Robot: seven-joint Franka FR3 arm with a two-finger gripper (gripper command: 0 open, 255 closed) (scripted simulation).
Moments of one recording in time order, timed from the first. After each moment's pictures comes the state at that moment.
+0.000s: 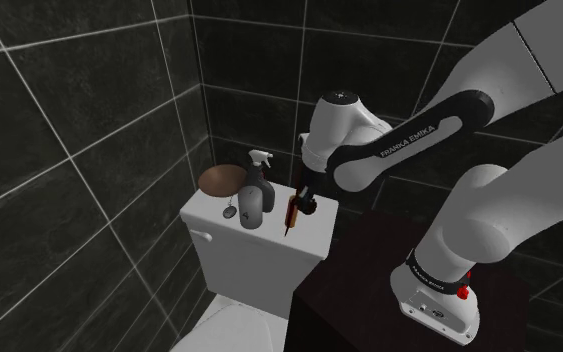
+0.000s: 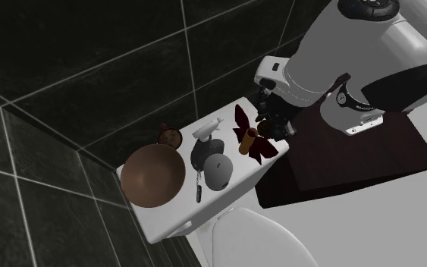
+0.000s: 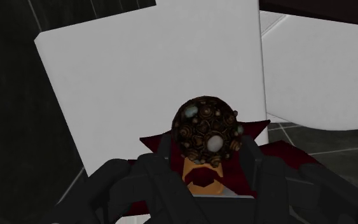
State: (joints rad) arm 0.04 -0.46 0.26 -2.90 0.08 2.58 0.02
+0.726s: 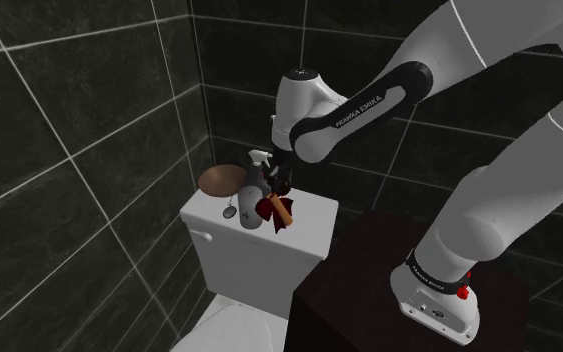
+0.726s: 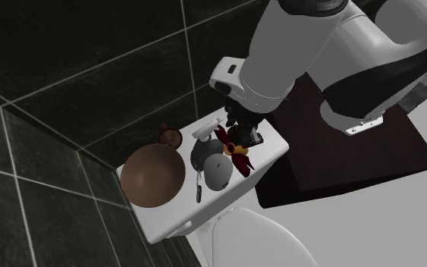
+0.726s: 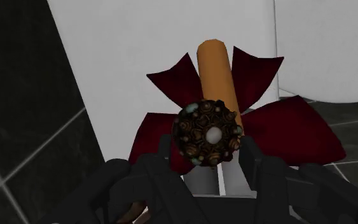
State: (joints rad) arm -0.03 -0.22 0.28 -2.60 -0.01 2.52 0.06
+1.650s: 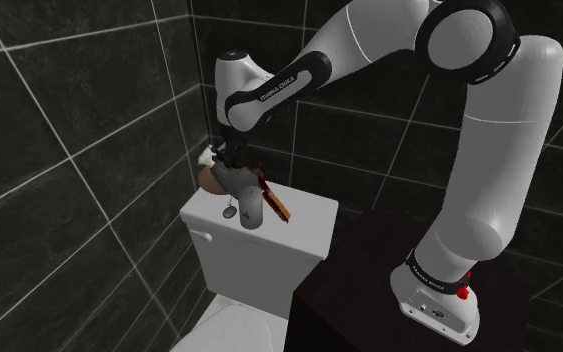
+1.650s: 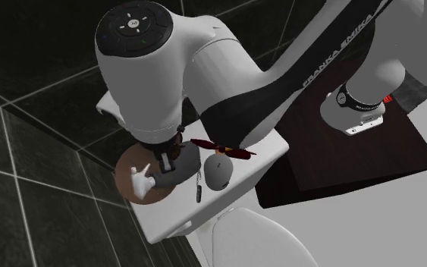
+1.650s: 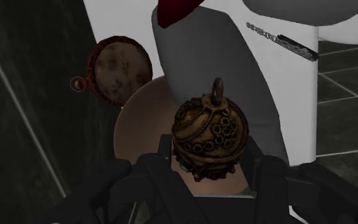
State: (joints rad) arm -0.04 0.30 0.27 -1.94 -0.21 2.37 0.16
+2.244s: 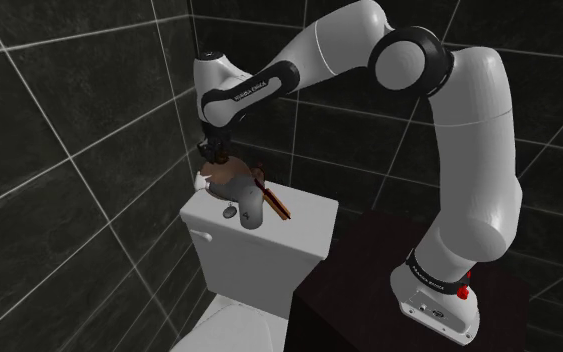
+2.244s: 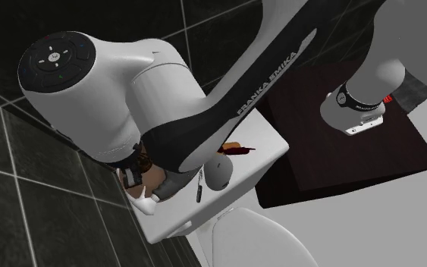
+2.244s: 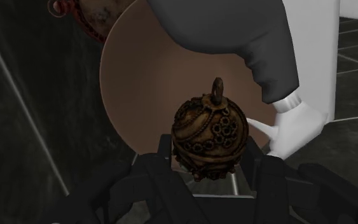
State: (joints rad) arm 0.01 0.54 0.25 -1.61 -0.25 2.26 0.16
